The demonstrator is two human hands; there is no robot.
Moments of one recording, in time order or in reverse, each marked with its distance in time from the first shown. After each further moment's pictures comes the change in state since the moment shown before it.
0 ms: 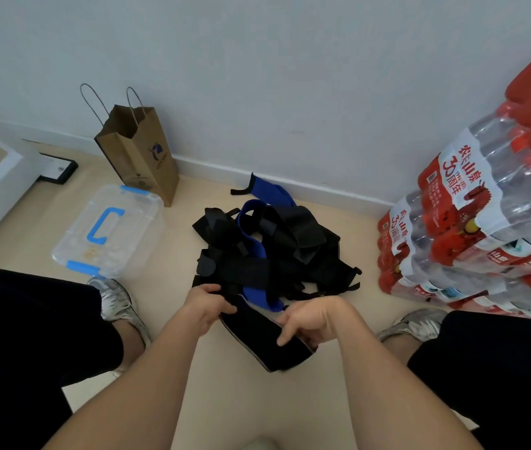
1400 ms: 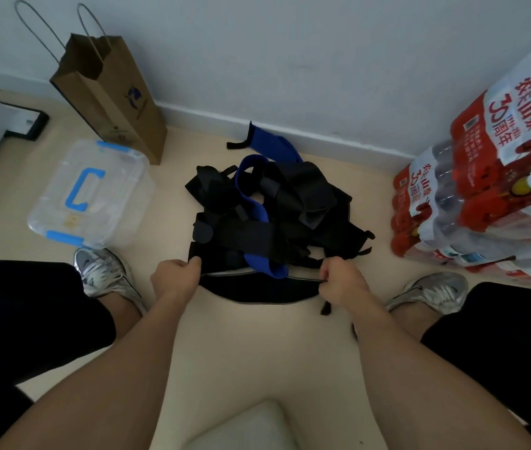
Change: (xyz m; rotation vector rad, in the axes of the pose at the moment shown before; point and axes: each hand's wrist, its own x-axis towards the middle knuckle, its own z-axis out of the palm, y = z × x) left_hand 0.039 -0.026 -0.038 0.448 0.480 0.126; right_hand 0.033 0.050 -0.033 -0.468 0.878 0.023
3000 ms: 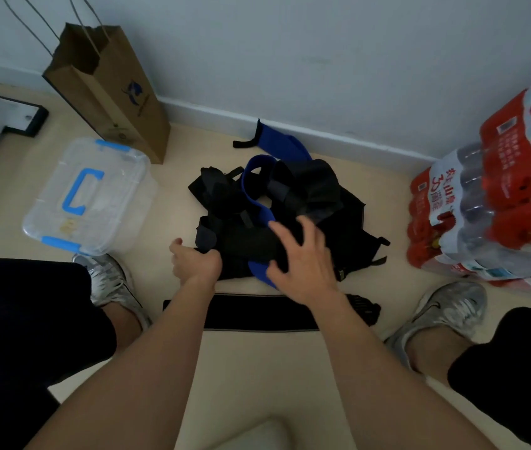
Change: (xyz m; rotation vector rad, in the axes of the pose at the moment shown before) left_hand 0.015 0.049 0.039 -0.301 0.006 -0.120; right_hand 0.017 -0.081 0.018 0.004 0.372 -0.452
